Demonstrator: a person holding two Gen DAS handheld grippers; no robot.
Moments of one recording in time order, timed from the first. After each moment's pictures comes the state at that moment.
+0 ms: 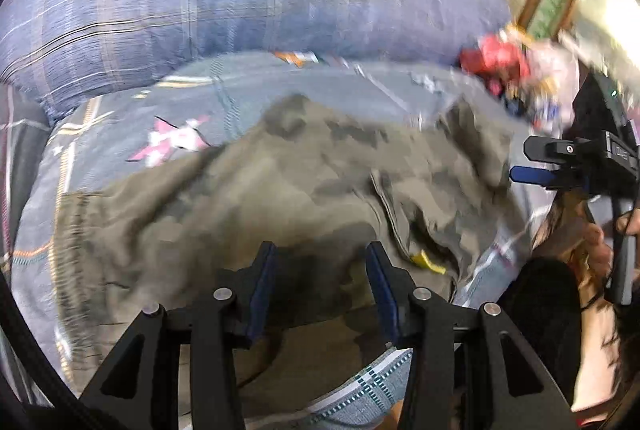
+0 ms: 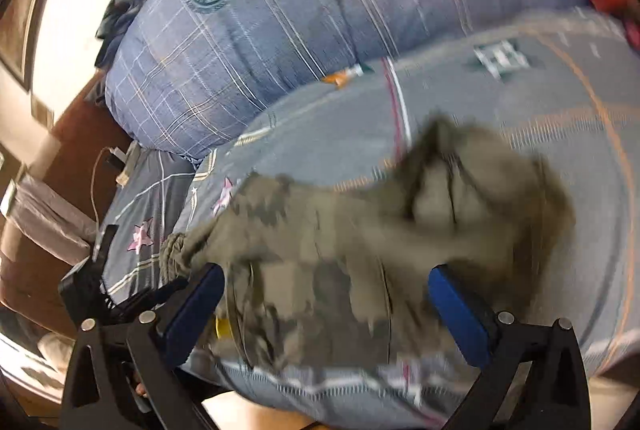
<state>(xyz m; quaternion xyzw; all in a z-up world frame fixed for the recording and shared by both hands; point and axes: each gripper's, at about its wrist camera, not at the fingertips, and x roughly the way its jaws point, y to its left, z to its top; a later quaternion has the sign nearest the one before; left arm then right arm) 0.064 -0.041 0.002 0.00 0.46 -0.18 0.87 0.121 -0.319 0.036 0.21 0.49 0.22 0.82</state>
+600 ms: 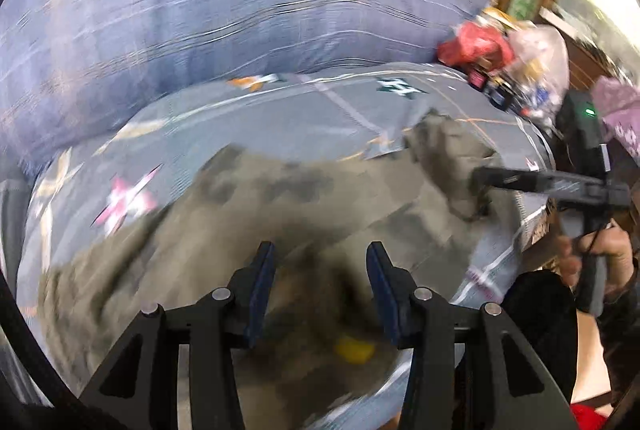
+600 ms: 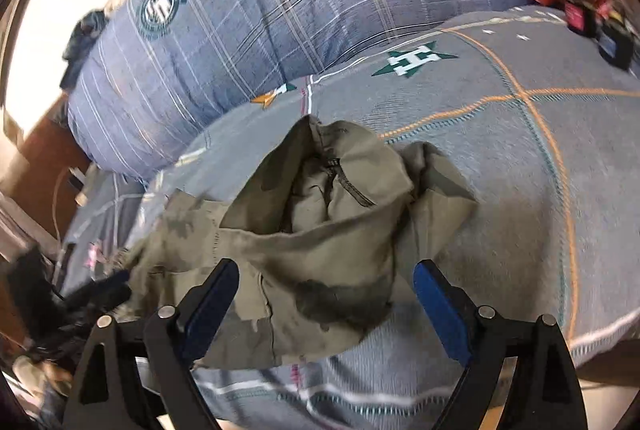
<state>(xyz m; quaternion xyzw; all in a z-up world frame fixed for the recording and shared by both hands) 0.090 -0.111 0.036 0.03 0.43 -0.21 0.87 0.133 -0.374 0.019 0.17 0.46 0.14 0.86</state>
